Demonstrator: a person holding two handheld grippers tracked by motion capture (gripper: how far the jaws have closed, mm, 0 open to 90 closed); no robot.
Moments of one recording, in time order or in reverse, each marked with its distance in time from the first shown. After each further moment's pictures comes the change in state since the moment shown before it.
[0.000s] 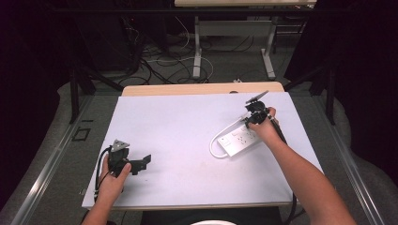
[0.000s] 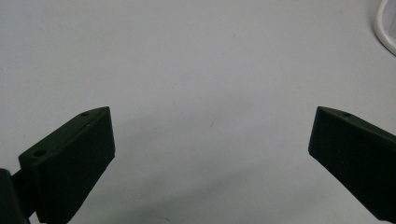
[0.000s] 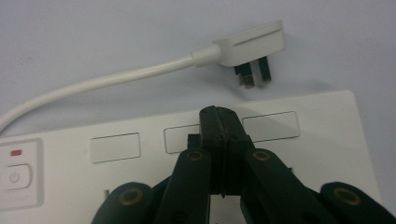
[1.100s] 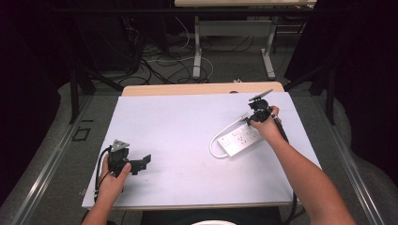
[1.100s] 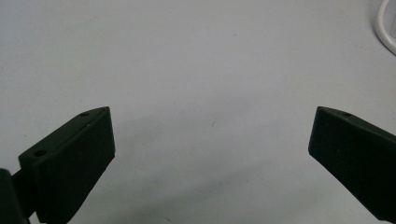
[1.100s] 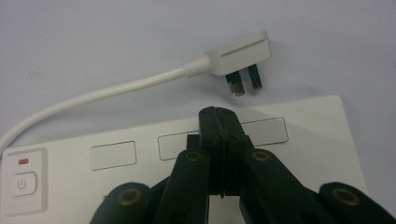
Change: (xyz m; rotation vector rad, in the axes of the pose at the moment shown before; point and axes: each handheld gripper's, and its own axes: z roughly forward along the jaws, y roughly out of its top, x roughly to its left) left arm 0.001 0.000 0.000 0.011 -0.003 0.000; right arm -0.010 0.002 -0.005 -0.033 0.036 0.040
